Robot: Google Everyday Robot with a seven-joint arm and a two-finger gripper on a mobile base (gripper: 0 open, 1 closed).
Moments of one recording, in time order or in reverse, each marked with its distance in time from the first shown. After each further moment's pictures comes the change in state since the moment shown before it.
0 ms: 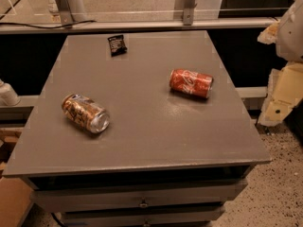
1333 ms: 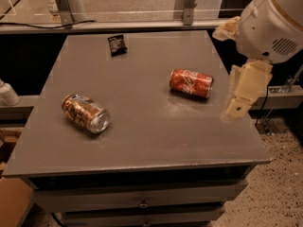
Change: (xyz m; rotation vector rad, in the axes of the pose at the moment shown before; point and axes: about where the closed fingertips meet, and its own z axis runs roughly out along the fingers) arm -0.081 0.016 0.006 -0.049 -0.221 -0.154
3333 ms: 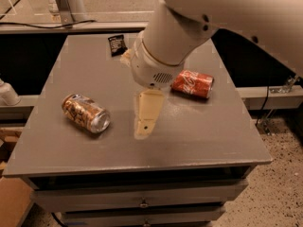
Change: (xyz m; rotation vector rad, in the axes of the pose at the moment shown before) arm -0.133 0.020 0.124 -0.107 -0.105 -0.287
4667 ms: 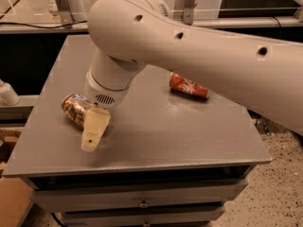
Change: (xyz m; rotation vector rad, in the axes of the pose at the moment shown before) arm -0.057 -0.015 0.101 -0.022 -0.008 0.231
